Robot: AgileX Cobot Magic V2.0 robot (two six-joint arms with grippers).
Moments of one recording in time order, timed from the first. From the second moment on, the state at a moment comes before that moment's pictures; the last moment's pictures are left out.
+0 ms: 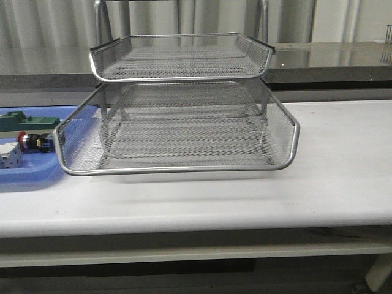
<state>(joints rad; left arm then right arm) -0.03 0.50 -0.47 -0.17 0.24 0.08 0.08 0.52 -0.71 -0.02 1.10 0.03</state>
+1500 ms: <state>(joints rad) -0.03 1.45 -1.15 0.03 0.55 0.46 0.08 0.52 -0.71 -0.02 1.10 0.03</state>
